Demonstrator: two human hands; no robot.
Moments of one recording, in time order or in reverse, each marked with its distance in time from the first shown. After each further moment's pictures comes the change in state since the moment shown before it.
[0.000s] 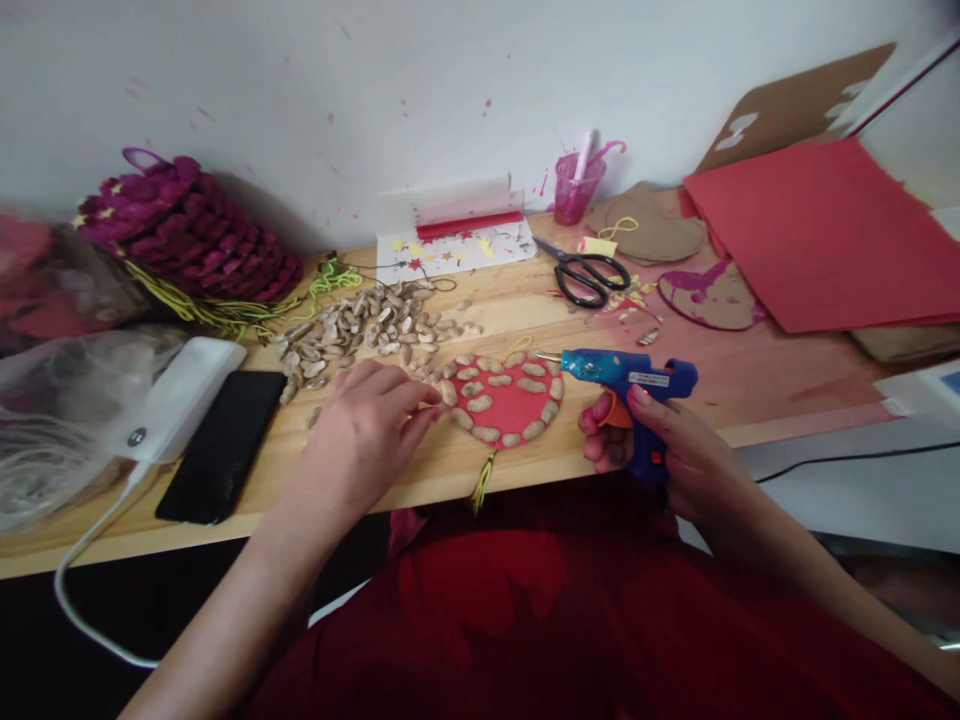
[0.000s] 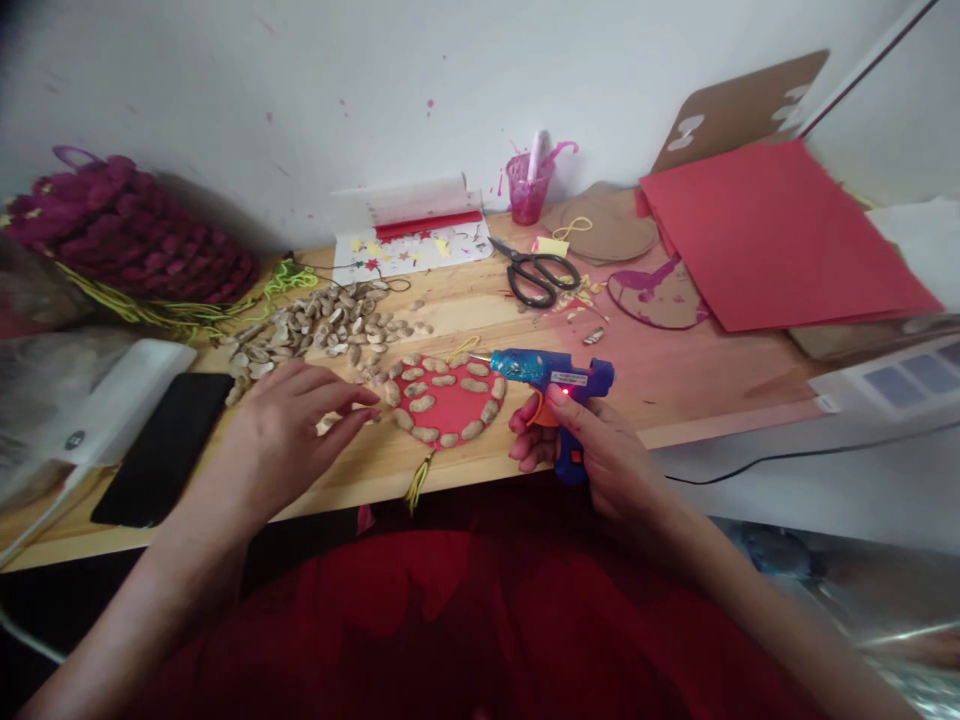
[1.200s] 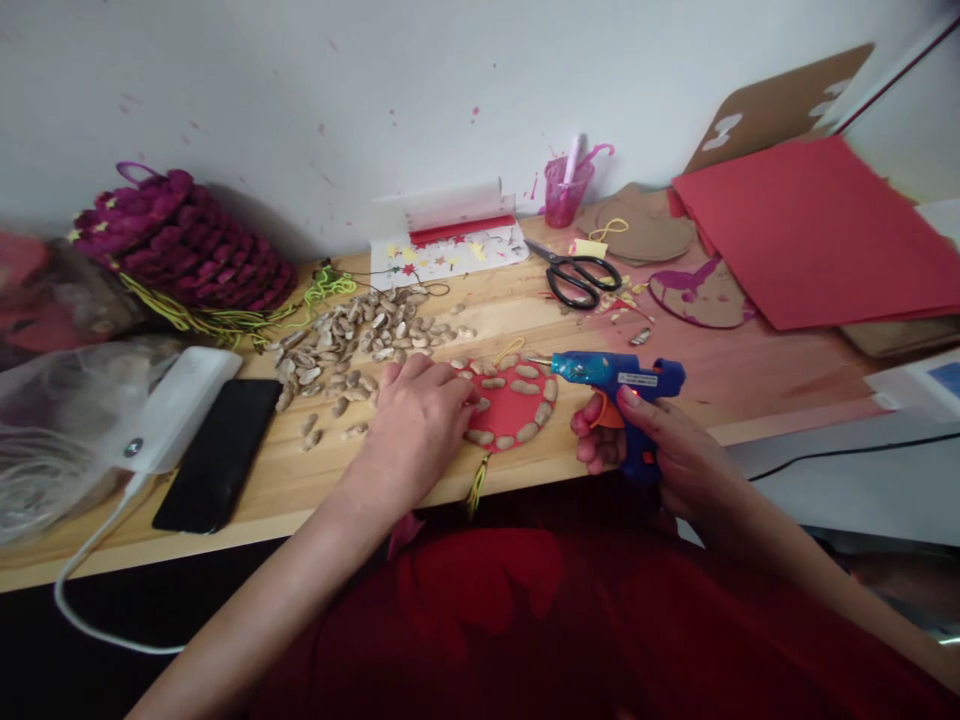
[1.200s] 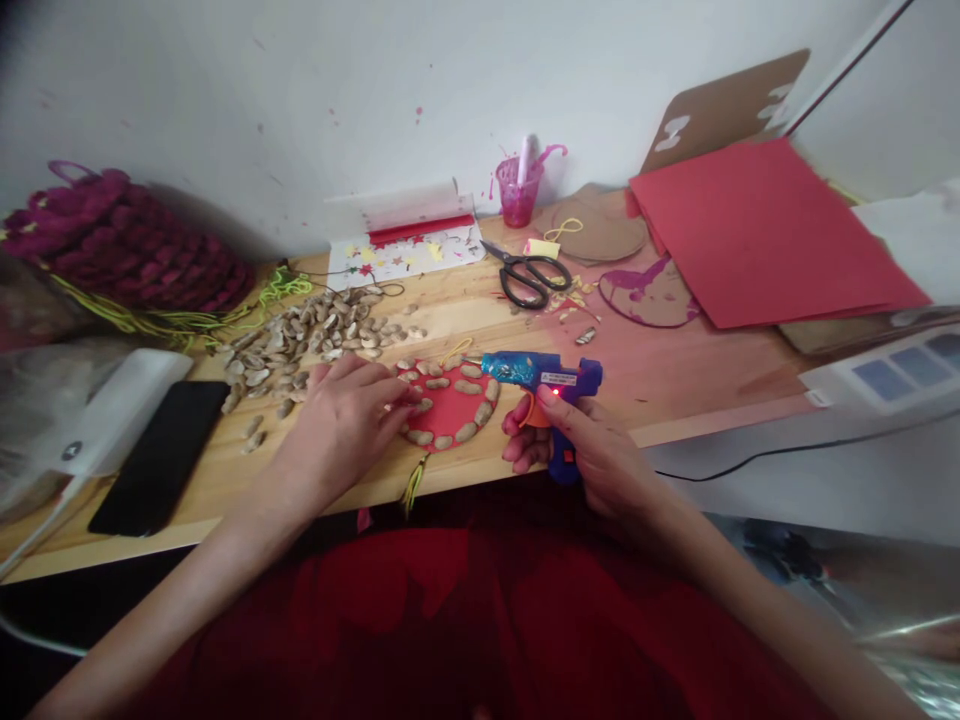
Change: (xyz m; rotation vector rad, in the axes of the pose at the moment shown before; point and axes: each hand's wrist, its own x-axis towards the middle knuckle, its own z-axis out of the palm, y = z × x) left_hand 0.031 0.032 0.018 0.088 -0.081 0.021; right_hand 0.004 0.006 -0.010 -0.023 -0.069 0.007
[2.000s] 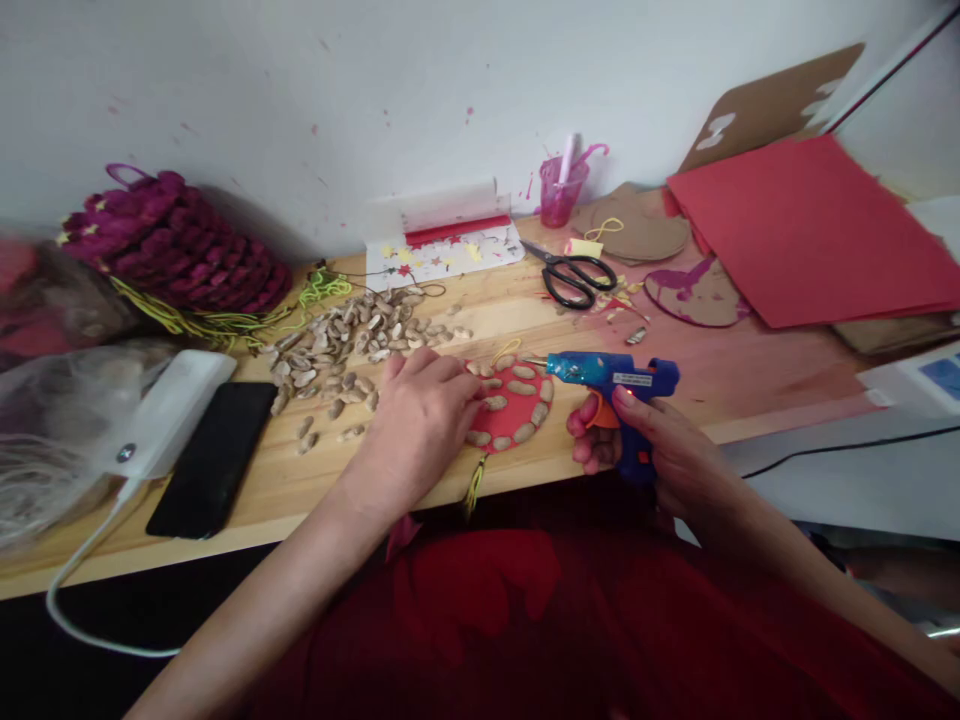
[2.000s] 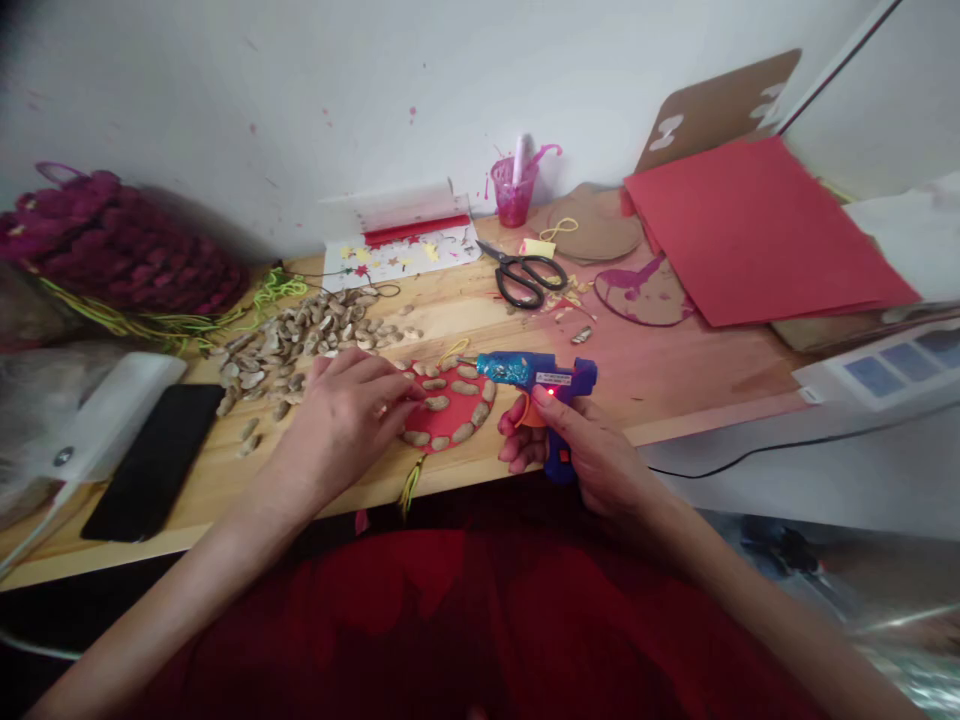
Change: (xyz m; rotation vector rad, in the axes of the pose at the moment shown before) left_hand 0.006 0.001 -0.003 -0.031 0.055 0.060; right_hand 0.001 -0.001 0.001 0.069 -0.013 0.013
